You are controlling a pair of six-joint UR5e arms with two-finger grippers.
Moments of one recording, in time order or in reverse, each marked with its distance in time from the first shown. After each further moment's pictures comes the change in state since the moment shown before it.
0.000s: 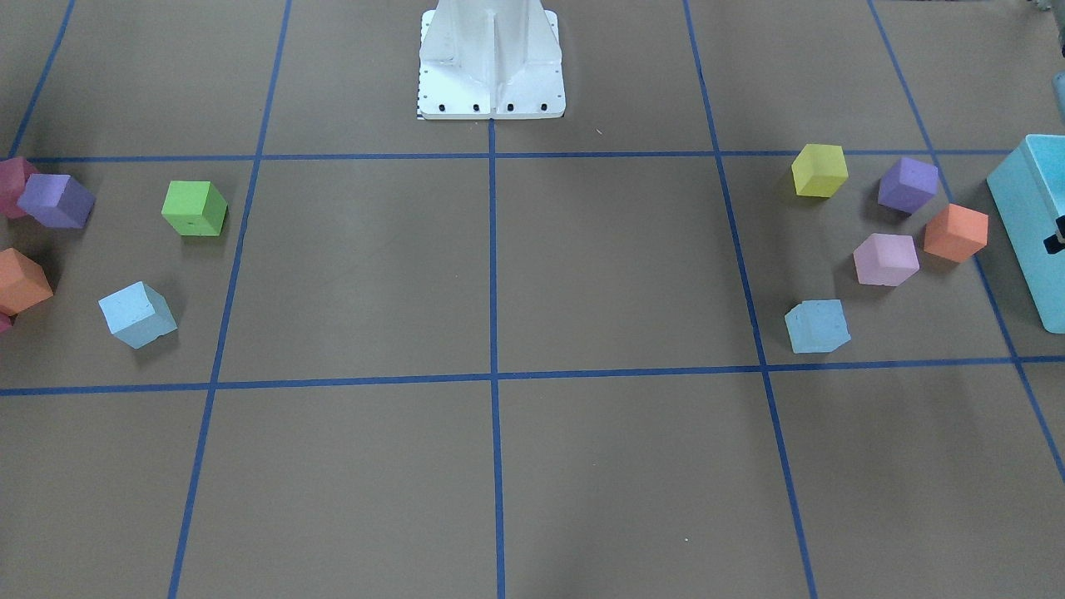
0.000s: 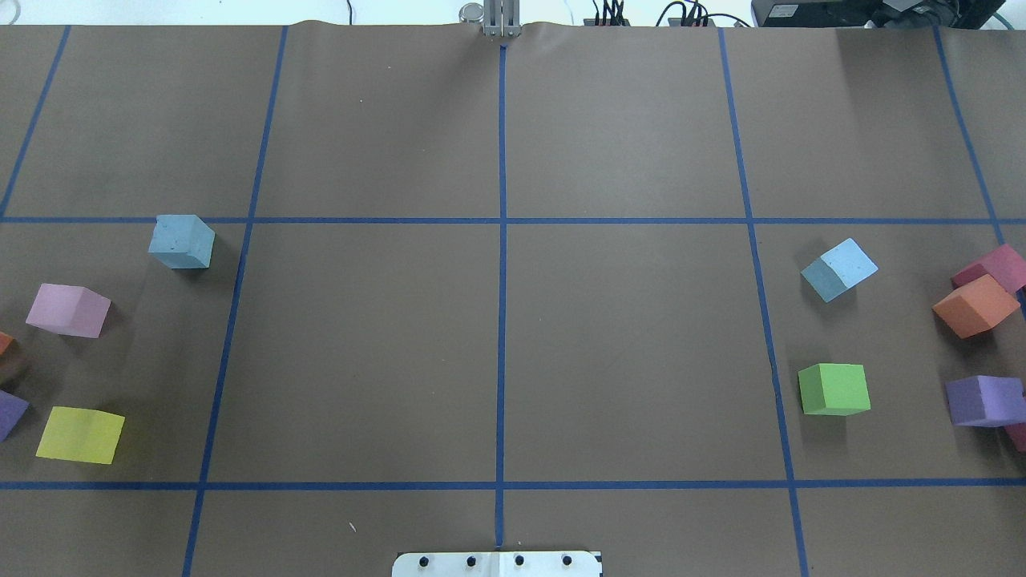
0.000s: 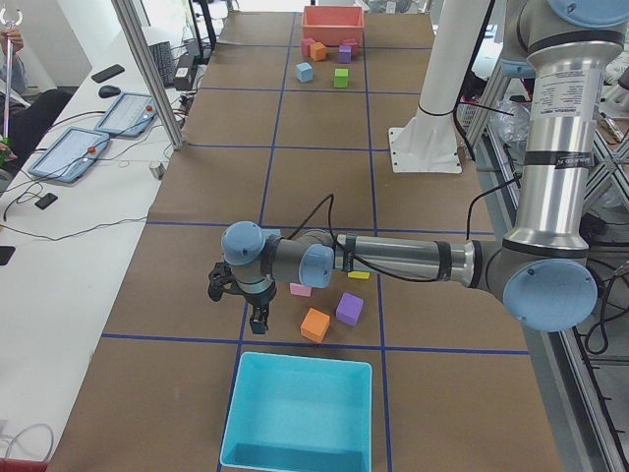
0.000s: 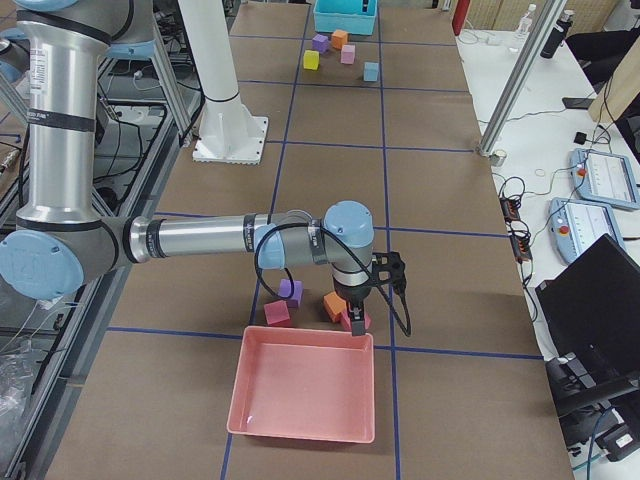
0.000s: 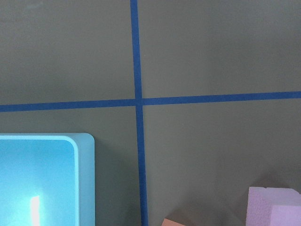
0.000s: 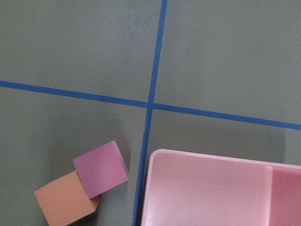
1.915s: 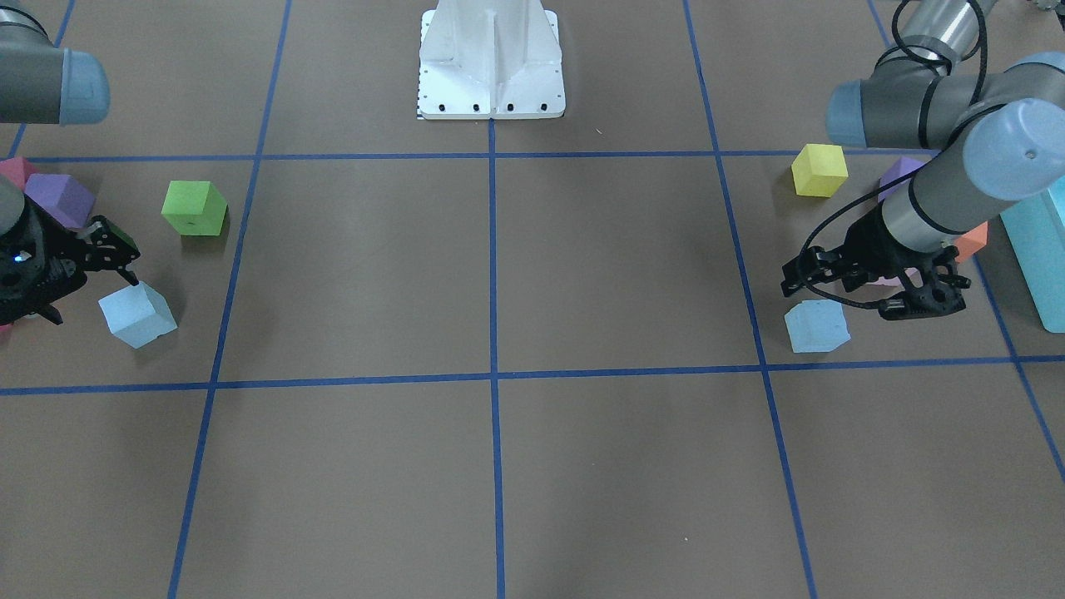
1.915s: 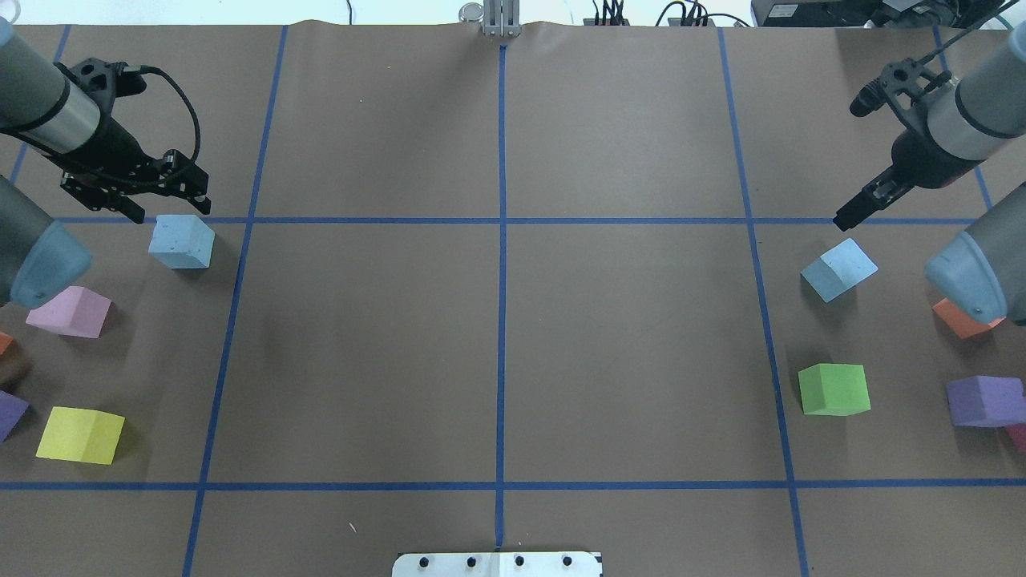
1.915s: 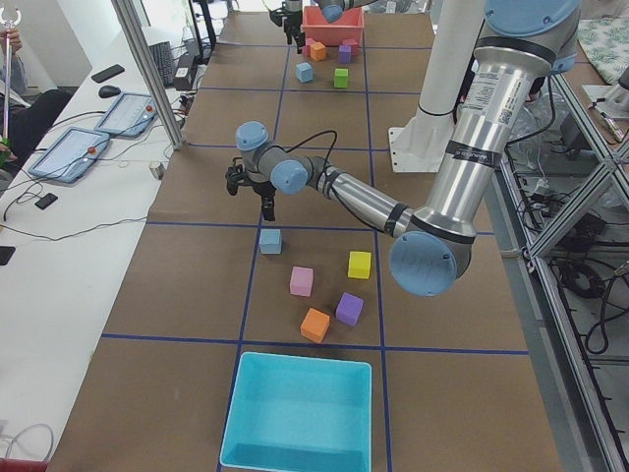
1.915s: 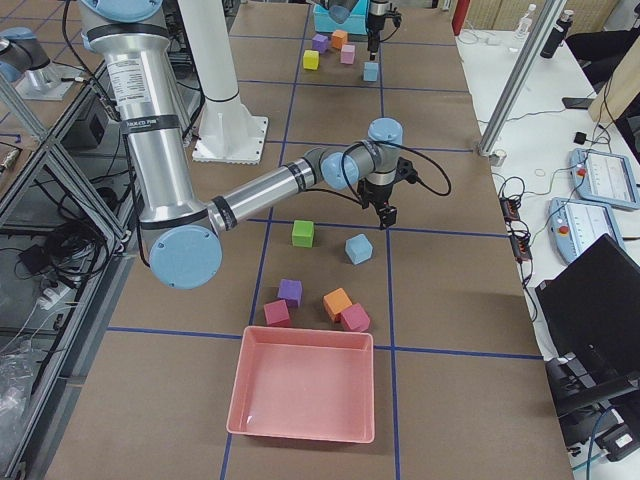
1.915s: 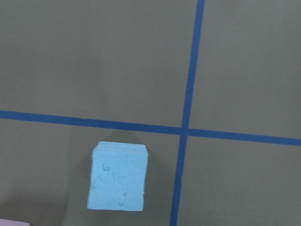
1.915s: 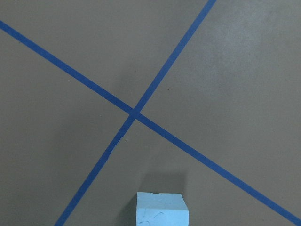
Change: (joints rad) left arm 0.446 -0.279 -0.107 -0.065 0.066 -0.746; right arm -0.507 0.307 0.019 -0.004 -0.074 0.122
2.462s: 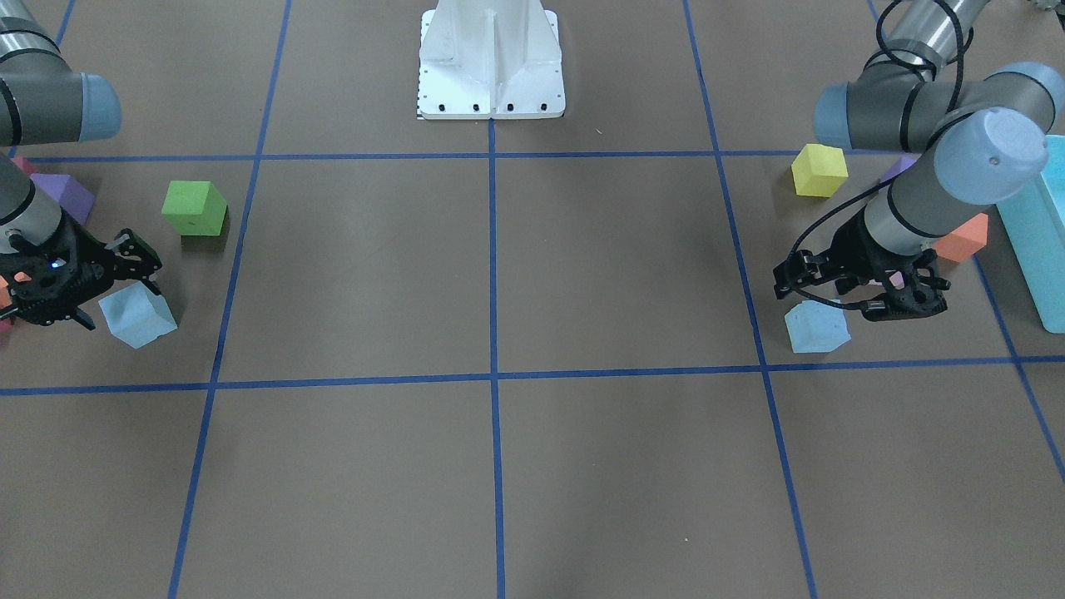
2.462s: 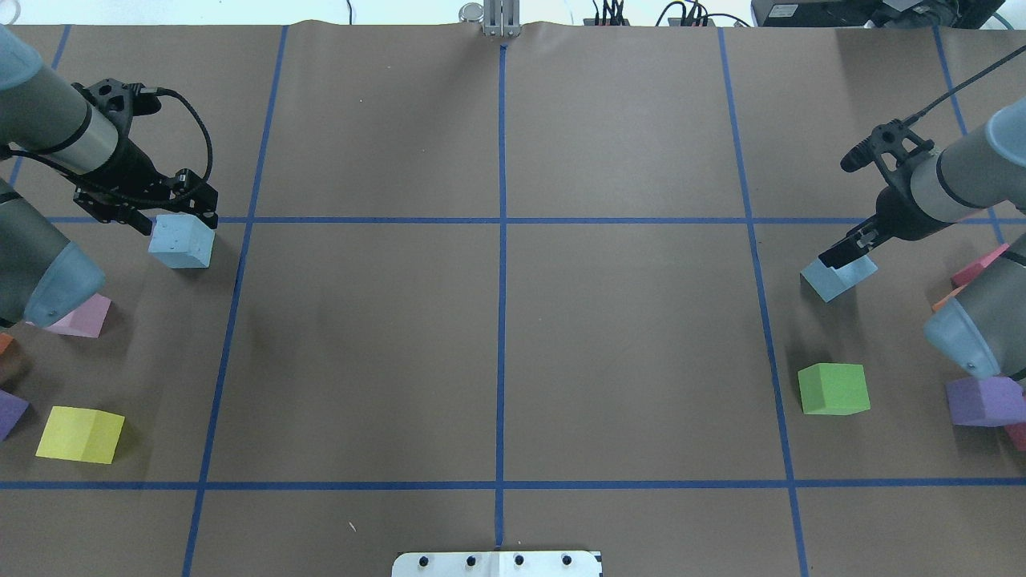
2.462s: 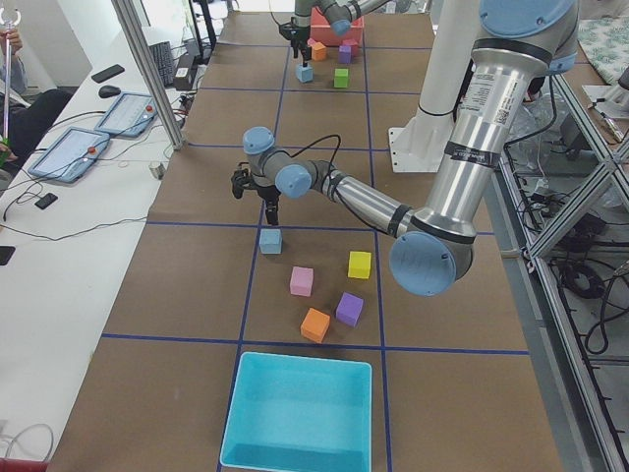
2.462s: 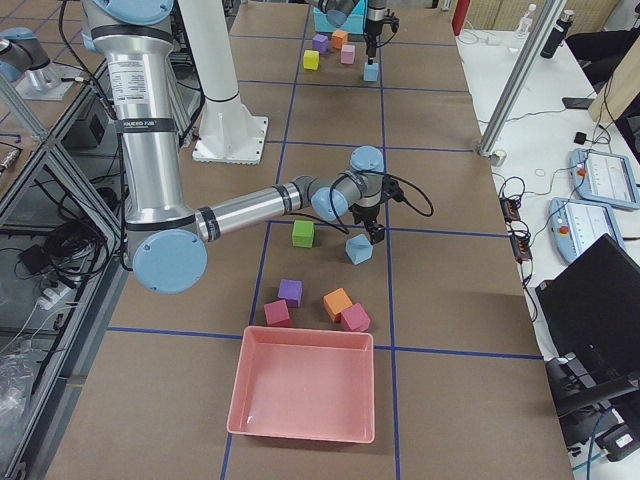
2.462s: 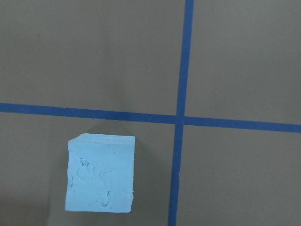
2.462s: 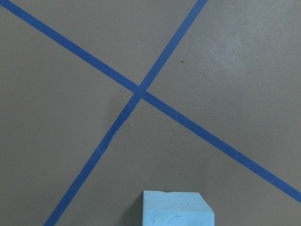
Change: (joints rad) left arm 0.021 0.013 0.010 -0.022 0.038 0.004; right arm -0.079 -0.095 -0.099 0.338 -0.052 0.130
